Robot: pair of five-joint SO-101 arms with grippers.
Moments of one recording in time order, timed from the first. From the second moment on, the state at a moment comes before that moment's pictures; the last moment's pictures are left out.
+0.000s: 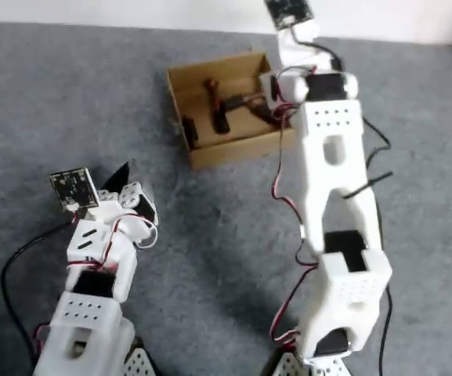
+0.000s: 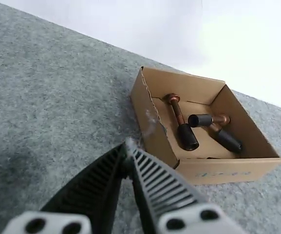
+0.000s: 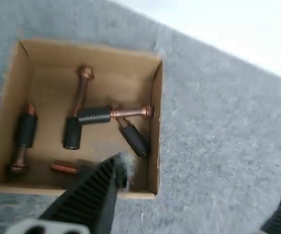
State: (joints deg) left arm 0.4 -65.1 89.5 -0.1 26.9; right arm -12.7 16.8 -34.9 66.8 16.7
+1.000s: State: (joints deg) left arm -2.7 -97.8 88.8 26.6 9.3; right arm -17.0 -60.7 10.0 81.5 14.7
